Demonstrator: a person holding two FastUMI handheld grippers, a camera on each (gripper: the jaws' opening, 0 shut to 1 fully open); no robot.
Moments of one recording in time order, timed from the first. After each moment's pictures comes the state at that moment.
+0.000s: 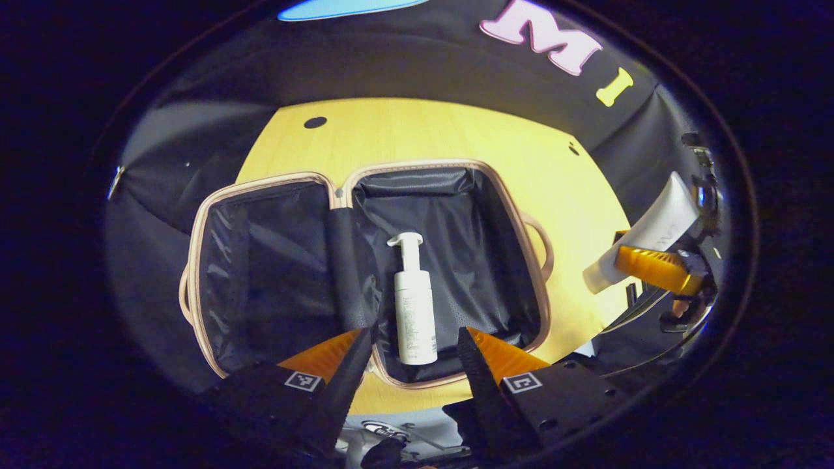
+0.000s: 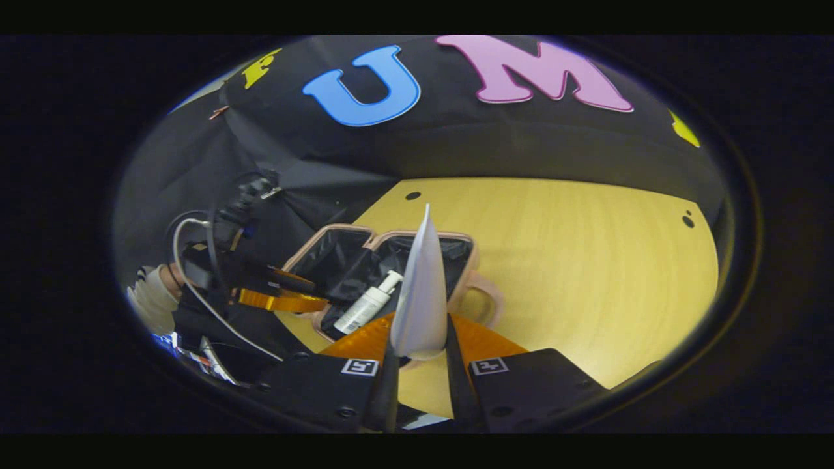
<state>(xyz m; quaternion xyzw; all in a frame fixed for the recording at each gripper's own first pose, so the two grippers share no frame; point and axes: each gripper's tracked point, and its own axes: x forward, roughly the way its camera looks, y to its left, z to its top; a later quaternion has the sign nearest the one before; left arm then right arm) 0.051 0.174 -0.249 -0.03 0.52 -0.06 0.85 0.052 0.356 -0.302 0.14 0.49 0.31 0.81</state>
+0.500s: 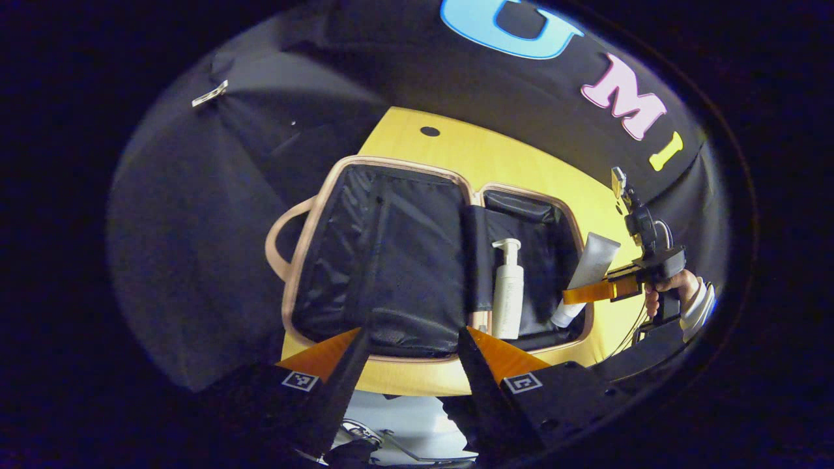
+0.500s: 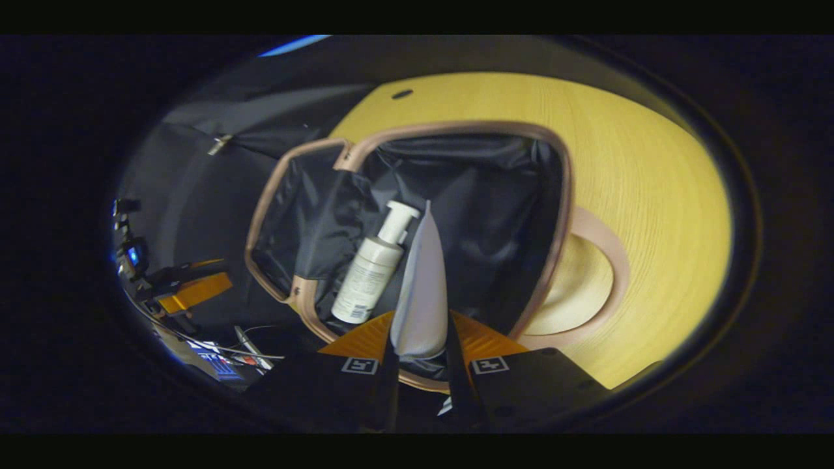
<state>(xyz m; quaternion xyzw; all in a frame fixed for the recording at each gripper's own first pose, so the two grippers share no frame) -0.022 0.324 -0.240 -0.11 0.49 0.07 0.86 0.014 0.437 -0.423 0.09 0.72 0.27 0.63</state>
